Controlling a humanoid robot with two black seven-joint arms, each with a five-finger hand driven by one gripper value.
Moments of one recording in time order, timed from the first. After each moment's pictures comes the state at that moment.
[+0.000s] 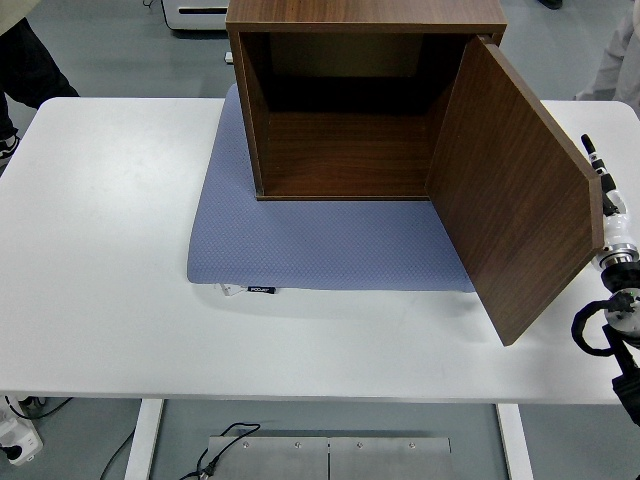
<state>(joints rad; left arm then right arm) 0.15 0.00 -0.17 -0.25 0.08 0.12 -0.04 0.43 -0.15 1.42 0.83 -0.39 0.23 0.21</state>
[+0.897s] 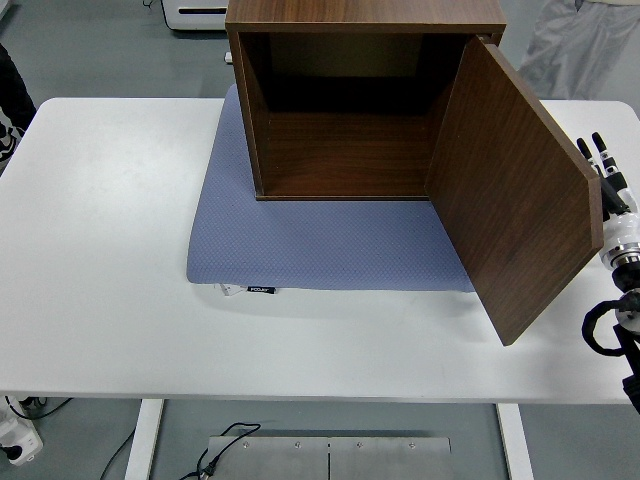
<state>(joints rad) 0.16 0.00 -0.17 -0.25 0.08 0.12 -0.05 0.42 -0.18 1.42 0.83 -0.39 0.24 0.21</state>
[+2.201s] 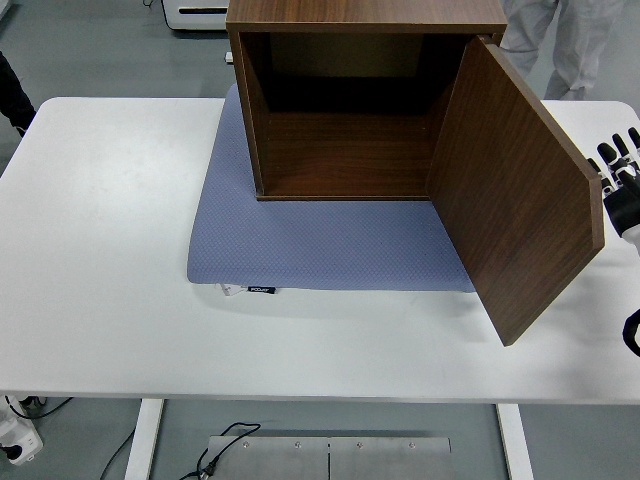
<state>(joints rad) 0.16 0.00 -0.17 -0.25 0.08 0.12 -0.05 0.39 -0.30 1.43 0.83 -0.39 0.30 0.20</state>
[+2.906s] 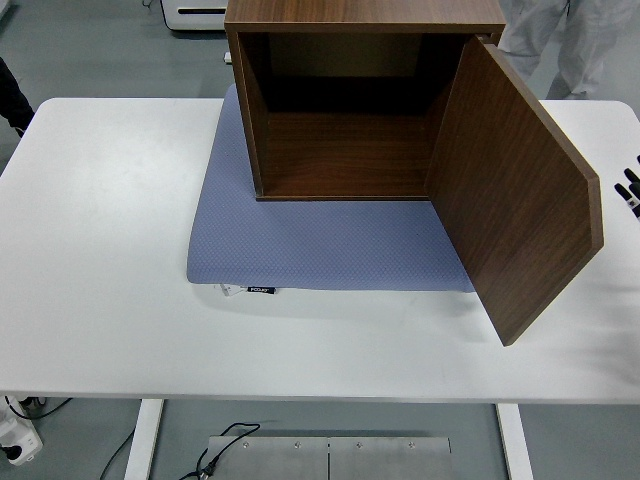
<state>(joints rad) 0.16 0.00 -0.17 -0.25 0.08 0.12 -0.05 0.11 -0.47 1.46 1.12 -0.39 0.40 0.20</state>
